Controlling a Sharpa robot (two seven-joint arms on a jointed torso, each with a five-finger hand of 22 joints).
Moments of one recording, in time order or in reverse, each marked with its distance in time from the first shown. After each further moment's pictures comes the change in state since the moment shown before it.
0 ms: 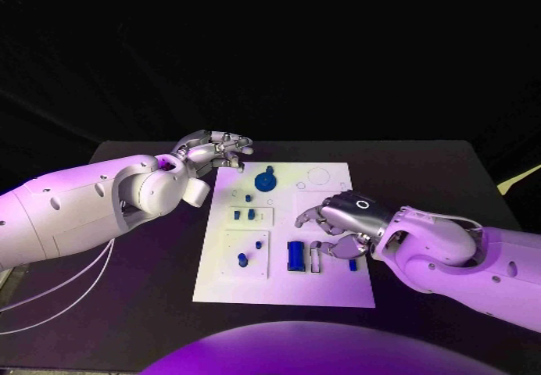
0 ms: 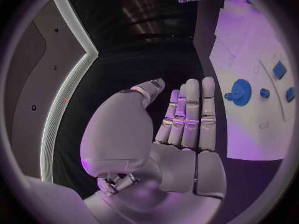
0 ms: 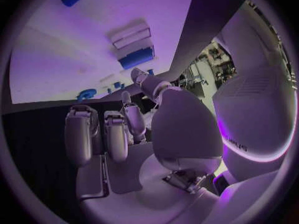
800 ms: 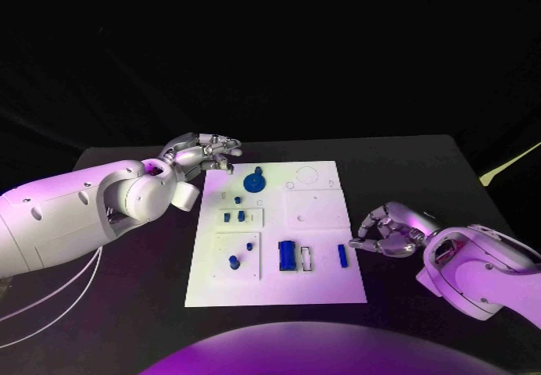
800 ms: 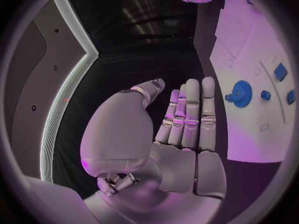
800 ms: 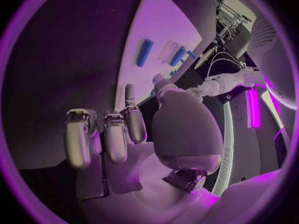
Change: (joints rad) left arm 0.000 -0.001 -0.002 0.002 0.000 -0.001 0.000; left_hand 0.000 0.000 0.000 0.000 0.000 0.000 0.000 0.004 0.000 0.000 0.000 0.000 0.001 0.000 0.000 0.000 0.000 0.000 0.000 0.000 0.000 0.000; right arm -0.074 -0.269 0.002 0.111 0.458 -0.097 -0.378; right_hand -0.026 0.019 -0.381 0.370 -0.007 0.126 -0.039 0.222 0.107 0.092 -0.017 0.044 0.041 0.000 -0.009 0.000 0.000 -0.016 0.000 0.002 0.062 0.000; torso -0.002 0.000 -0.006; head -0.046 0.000
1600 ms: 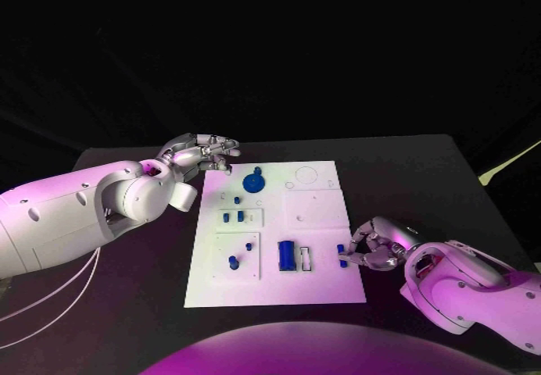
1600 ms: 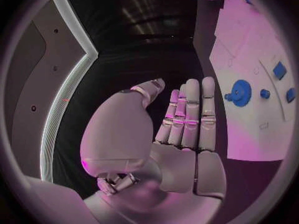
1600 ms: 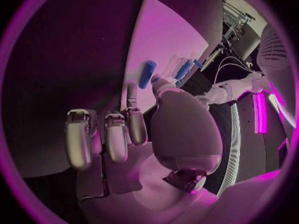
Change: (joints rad) left arm 0.000 -0.006 -0.002 0.001 0.000 0.000 0.000; left_hand 0.000 0.000 0.000 0.000 0.000 0.000 0.000 0.000 0.000 0.000 0.000 0.000 0.000 0.000 0.000 0.000 0.000 0.000 0.000 0.000 0.000 0.000; right arm -0.072 0.083 0.003 -0.014 -0.070 -0.052 -0.114; right_hand 0.025 0.009 0.008 0.005 0.000 0.008 -0.008 0.008 0.002 0.020 -0.006 0.015 0.000 0.000 -0.007 0.000 0.000 0.000 0.000 -0.007 0.008 0.000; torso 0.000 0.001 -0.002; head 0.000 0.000
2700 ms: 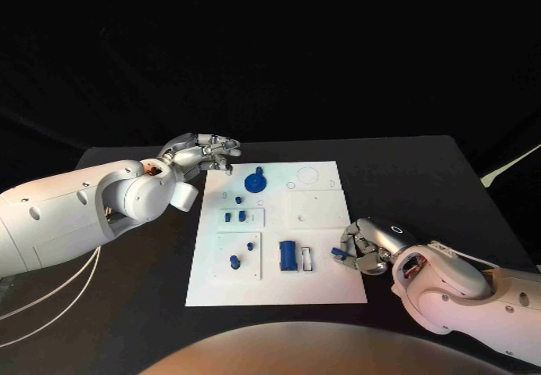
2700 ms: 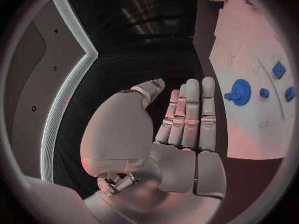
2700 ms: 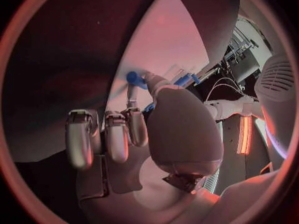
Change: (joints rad) left arm 0.000 -0.007 0.000 0.004 -0.001 0.000 -0.001; left_hand 0.000 0.000 0.000 0.000 0.000 0.000 0.000 0.000 0.000 0.000 0.000 0.000 0.000 0.000 0.000 0.000 0.000 0.000 0.000 0.000 0.000 0.000; right arm -0.031 0.063 0.010 -0.040 -0.246 0.034 -0.004; right_hand 0.162 -0.038 0.118 -0.033 0.119 0.026 -0.012 -0.016 0.215 0.009 -0.009 0.004 0.000 0.000 -0.007 0.000 0.000 0.000 0.000 -0.014 0.004 0.001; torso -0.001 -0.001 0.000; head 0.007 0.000
